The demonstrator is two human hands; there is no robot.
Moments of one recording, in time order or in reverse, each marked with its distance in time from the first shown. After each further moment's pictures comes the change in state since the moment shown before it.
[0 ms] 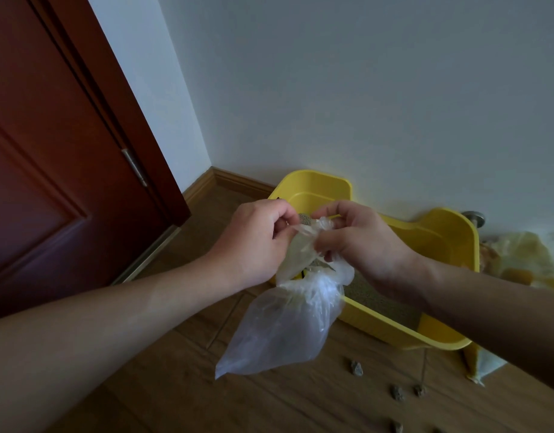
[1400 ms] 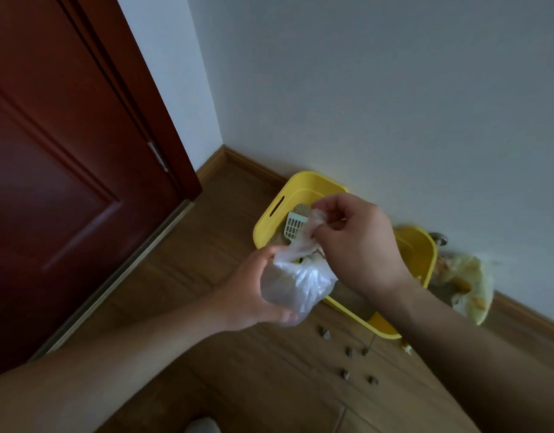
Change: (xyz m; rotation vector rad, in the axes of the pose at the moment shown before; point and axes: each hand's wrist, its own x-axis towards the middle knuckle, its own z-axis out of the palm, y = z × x) left_hand -0.023 0.044 -0.077 -0.406 -0.546 -0.565; right_hand -0.031 -0.161 0.011 -0.496 0.168 -0.111
